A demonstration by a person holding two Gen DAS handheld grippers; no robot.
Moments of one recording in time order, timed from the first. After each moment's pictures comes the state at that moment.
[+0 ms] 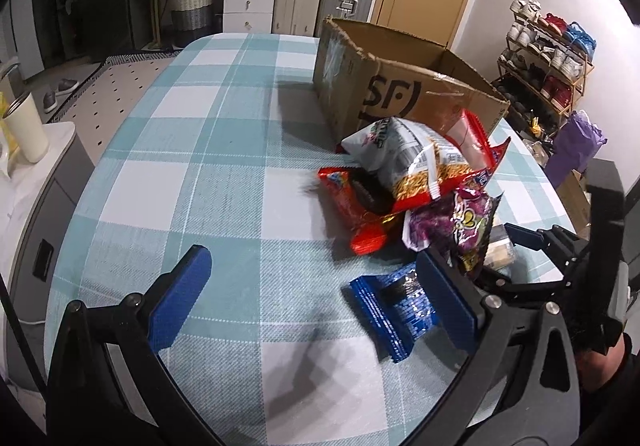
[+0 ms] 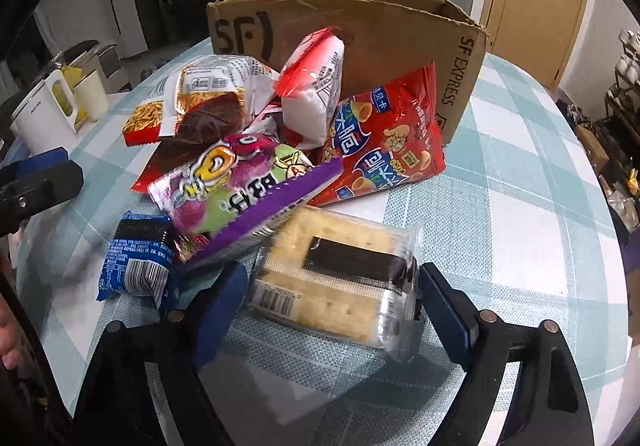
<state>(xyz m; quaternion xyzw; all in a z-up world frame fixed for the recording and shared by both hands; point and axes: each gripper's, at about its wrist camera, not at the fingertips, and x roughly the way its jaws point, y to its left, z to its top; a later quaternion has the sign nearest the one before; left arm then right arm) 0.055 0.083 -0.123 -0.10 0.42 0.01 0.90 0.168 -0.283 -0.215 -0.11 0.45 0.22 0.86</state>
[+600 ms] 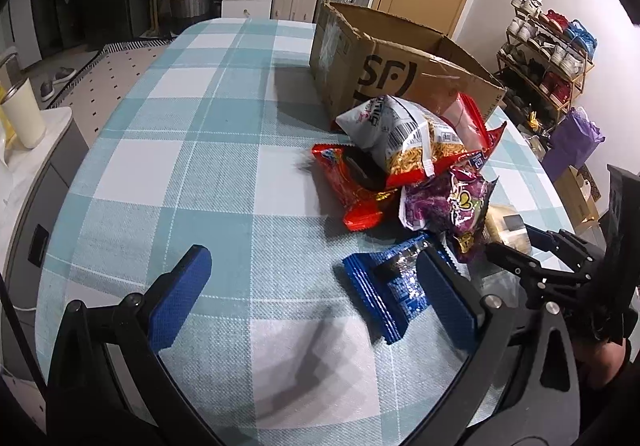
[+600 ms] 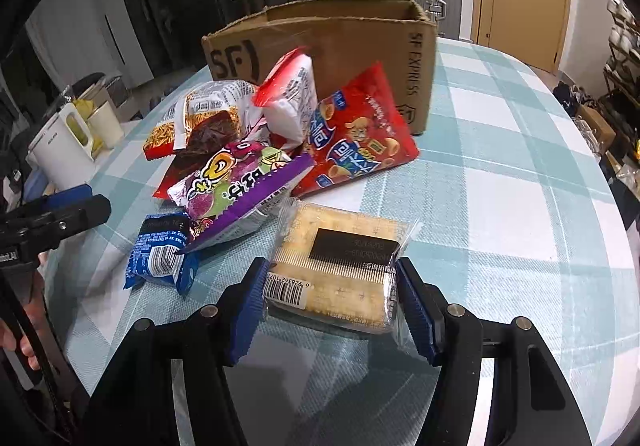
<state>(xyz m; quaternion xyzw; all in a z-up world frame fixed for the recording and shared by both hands) 0.044 0.079 -0.129 -0.11 0.44 0.00 0.89 0.147 -0.324 -0.200 -0.04 0.45 0.23 0.86</state>
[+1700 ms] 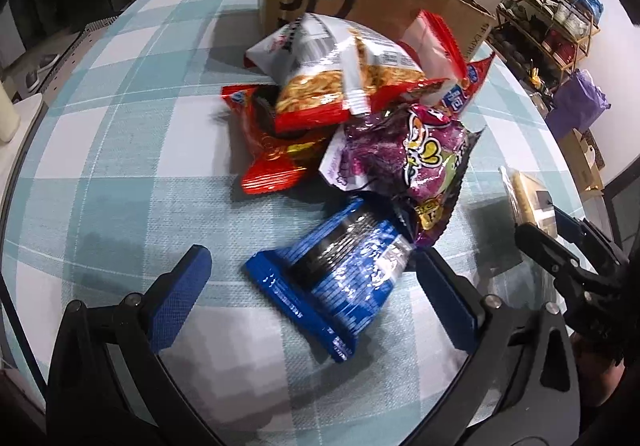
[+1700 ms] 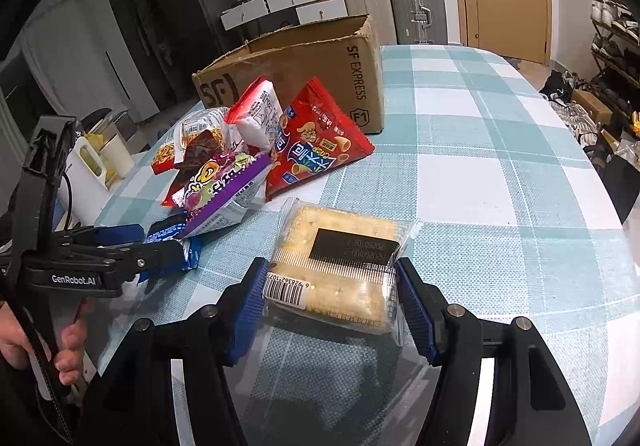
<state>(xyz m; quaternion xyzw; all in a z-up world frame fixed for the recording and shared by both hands) 0.074 0.010 -0.161 -0.08 0.52 -0.02 0.85 0.125 -0.373 -0.196 0.02 0.42 0.24 0.88</state>
